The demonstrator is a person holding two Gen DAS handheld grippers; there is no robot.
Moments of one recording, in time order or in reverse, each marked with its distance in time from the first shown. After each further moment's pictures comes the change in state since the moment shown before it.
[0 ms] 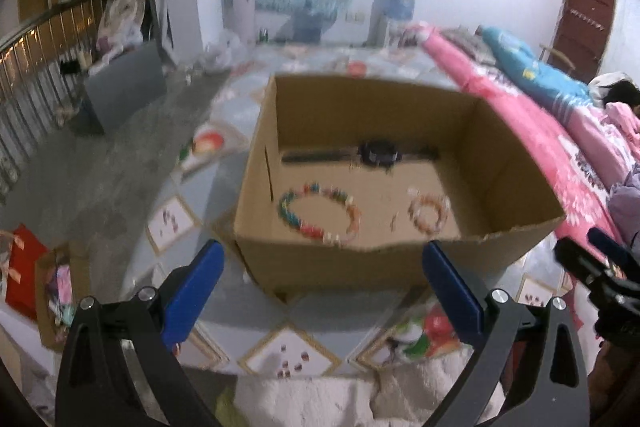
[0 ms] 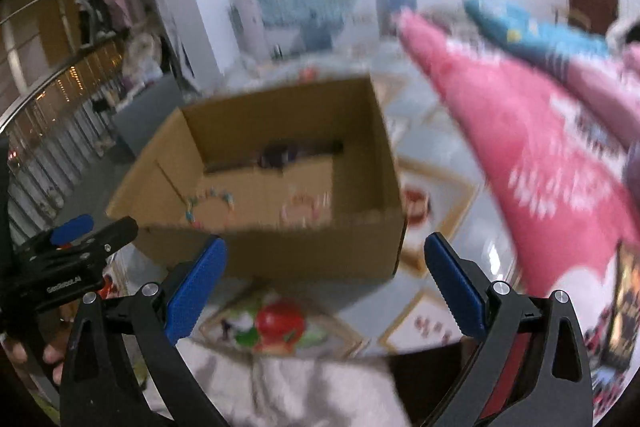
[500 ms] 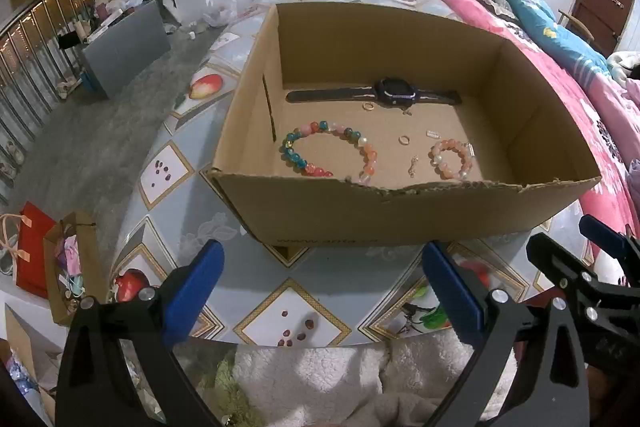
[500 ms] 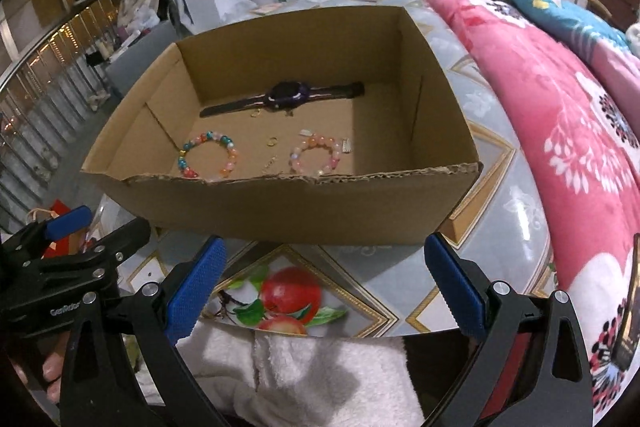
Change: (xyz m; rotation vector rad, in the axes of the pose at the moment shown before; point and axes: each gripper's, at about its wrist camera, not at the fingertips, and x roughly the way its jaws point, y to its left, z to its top) left arm 0.032 -0.001 -0.016 0.009 0.168 0.035; right arm 0.036 0.025 -0.008 -0.067 0.157 -0.031
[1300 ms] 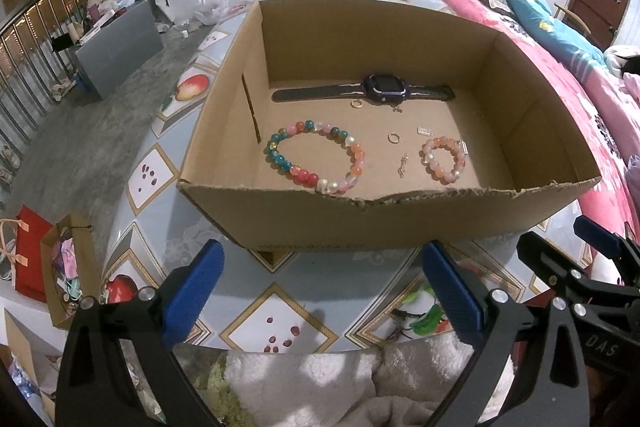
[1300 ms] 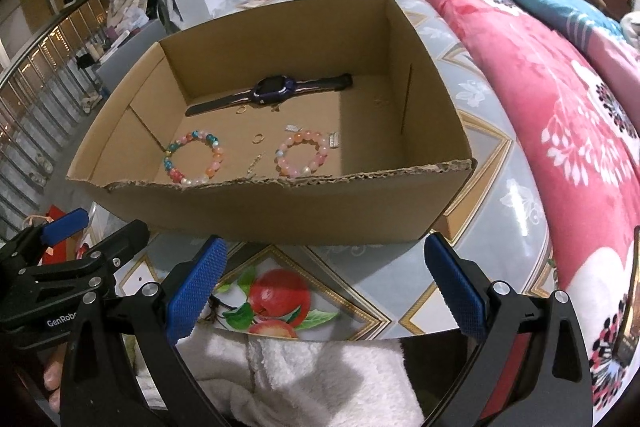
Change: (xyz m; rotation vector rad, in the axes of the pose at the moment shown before) left arm 0.007 -0.011 0.006 0.016 0.015 -0.011; right arm 0.010 -0.007 0.003 0.021 0.027 -0.015
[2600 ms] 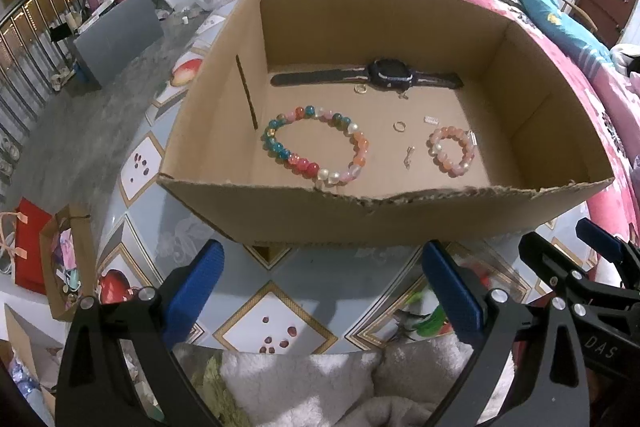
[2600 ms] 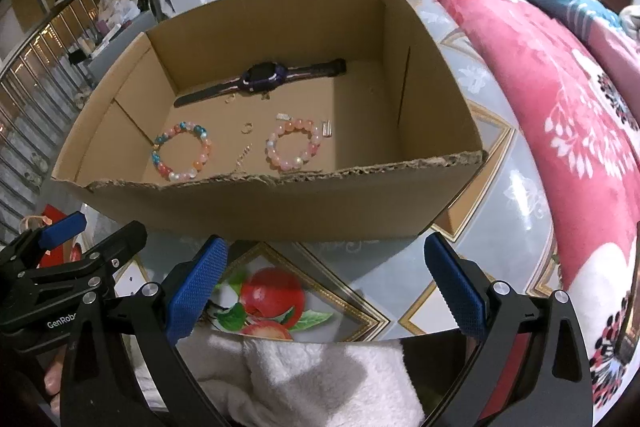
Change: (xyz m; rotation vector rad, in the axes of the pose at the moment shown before) left arm 0.017 -0.002 0.001 -0.014 0.056 0.007; right arm 0.016 -0.007 0.001 0.008 0.054 -0.006
